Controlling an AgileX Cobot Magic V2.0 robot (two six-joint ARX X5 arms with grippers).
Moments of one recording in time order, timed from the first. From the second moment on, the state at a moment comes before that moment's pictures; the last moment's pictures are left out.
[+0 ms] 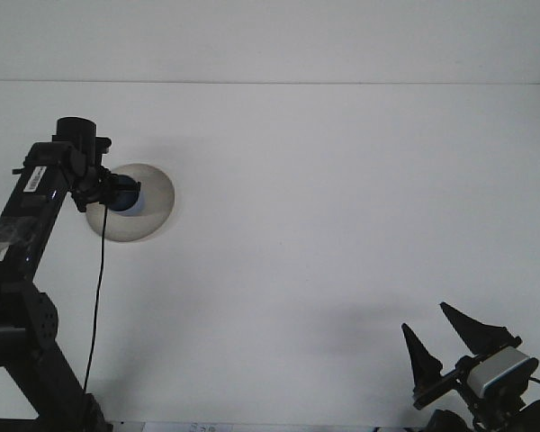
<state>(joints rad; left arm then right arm) 0.07 1.91 1.72 -0.89 -0.05 0.09 0.89 0.12 0.73 -0.75 0.37 0.19</state>
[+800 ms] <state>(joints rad) 0.07 1.83 1.83 -0.92 -0.05 0.01 0.89 0.12 0.73 -0.75 0.37 0.21</state>
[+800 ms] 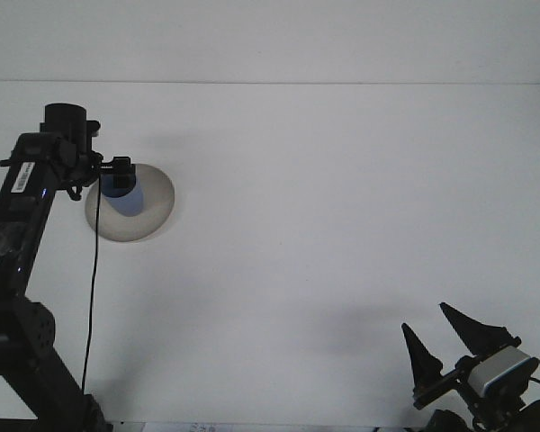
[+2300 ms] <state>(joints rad) -0.16 0.23 0.63 -0.54 0.19 -0.20 0.89 0.12 0.73 -0.80 0.55 0.14</state>
